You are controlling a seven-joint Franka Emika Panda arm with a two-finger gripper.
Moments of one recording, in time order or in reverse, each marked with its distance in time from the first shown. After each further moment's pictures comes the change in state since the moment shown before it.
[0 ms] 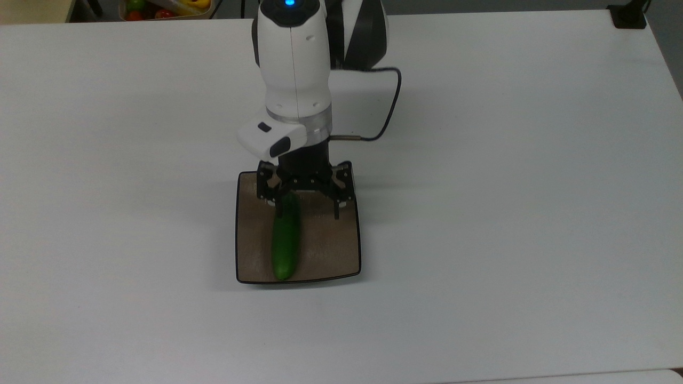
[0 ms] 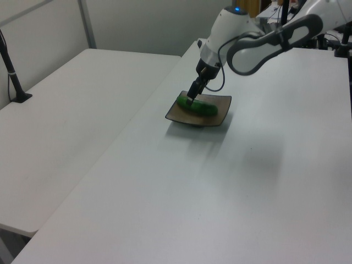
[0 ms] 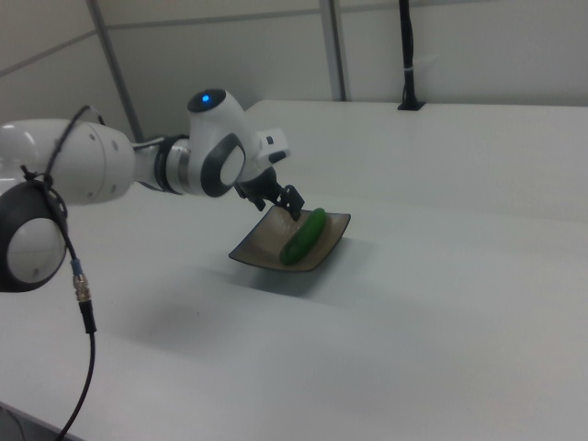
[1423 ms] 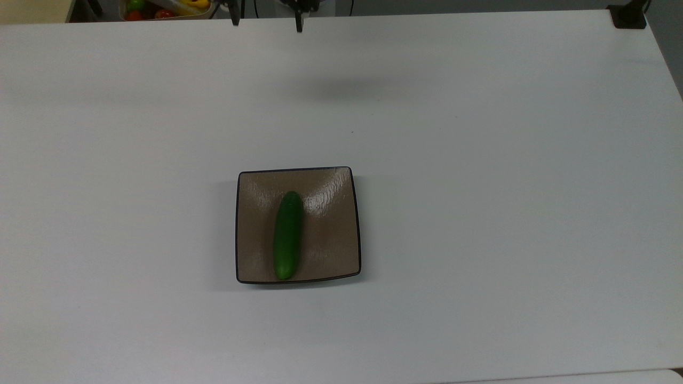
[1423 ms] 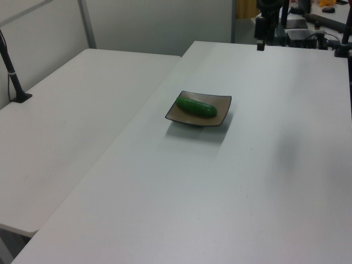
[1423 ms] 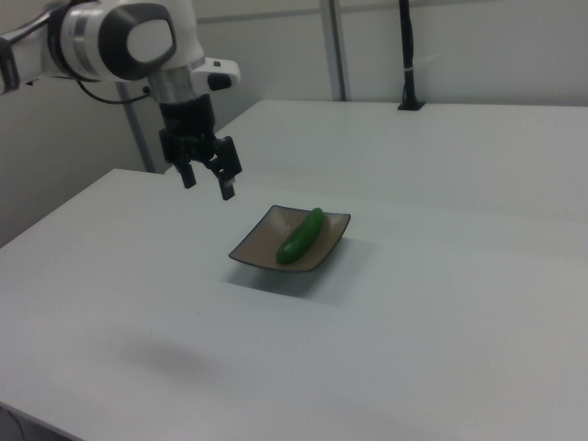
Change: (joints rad) arm -0.030 -0.490 -0.046 -0.040 0.003 -0.874 0.002
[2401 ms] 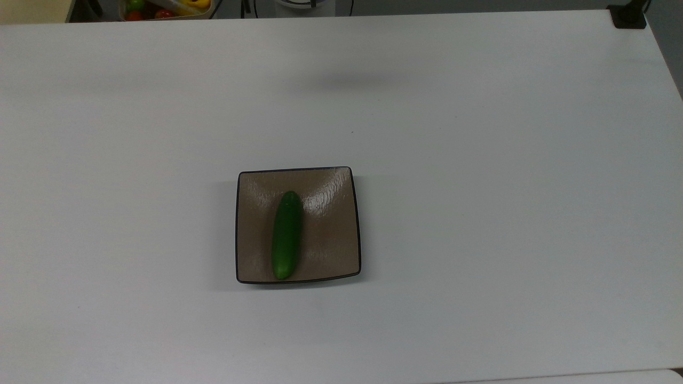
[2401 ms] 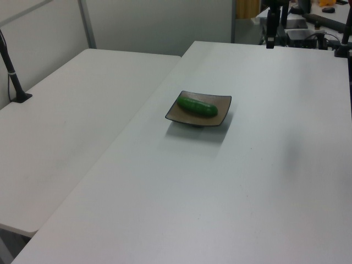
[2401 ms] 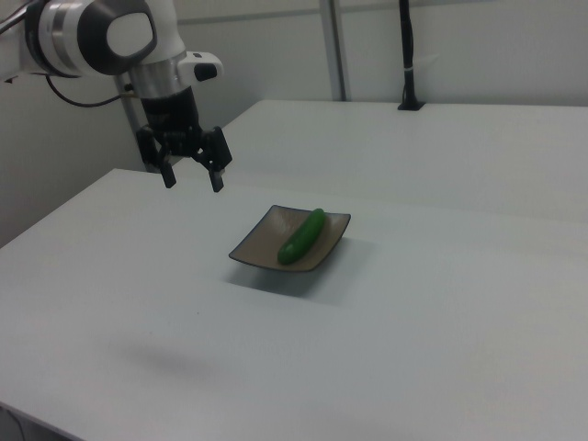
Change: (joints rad) arm 0.005 -0.042 0.029 -0.022 0.000 -0.007 -0.228
